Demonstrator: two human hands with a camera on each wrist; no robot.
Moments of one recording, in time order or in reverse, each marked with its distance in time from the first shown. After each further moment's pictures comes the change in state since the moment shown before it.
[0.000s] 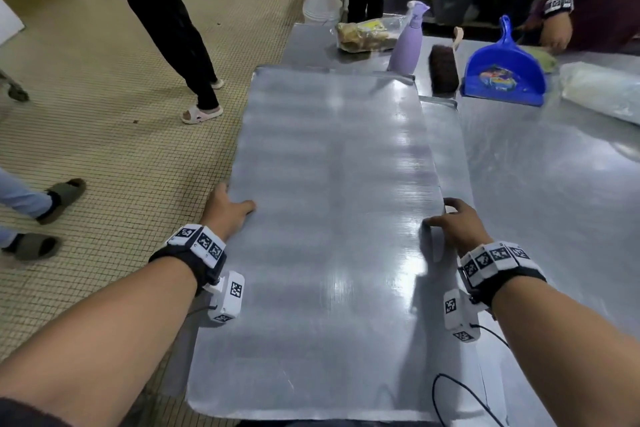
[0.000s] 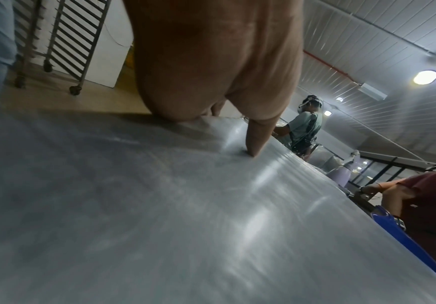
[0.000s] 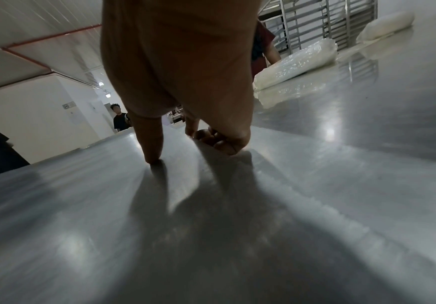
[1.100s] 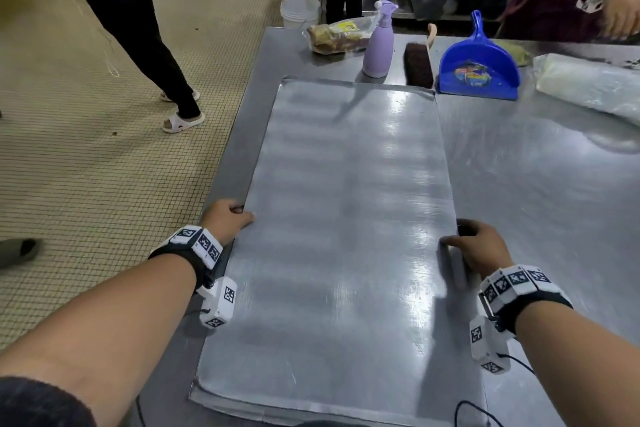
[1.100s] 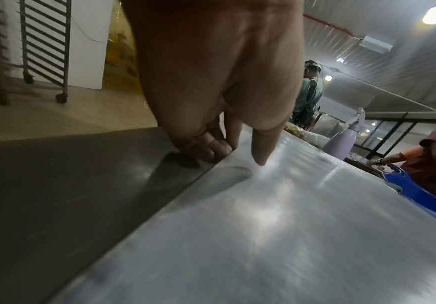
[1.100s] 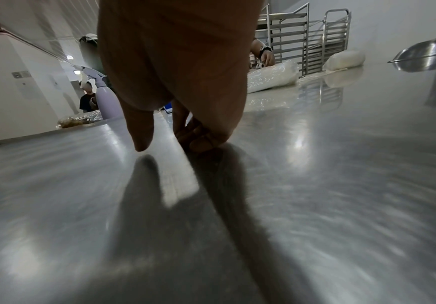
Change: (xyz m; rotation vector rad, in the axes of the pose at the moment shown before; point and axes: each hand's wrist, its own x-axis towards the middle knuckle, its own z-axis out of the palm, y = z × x) left_hand 0.014 0.013 0.036 0.330 -0.177 0.064; right_hand 0.001 0.058 -0.063 -0.164 0.061 -0.052
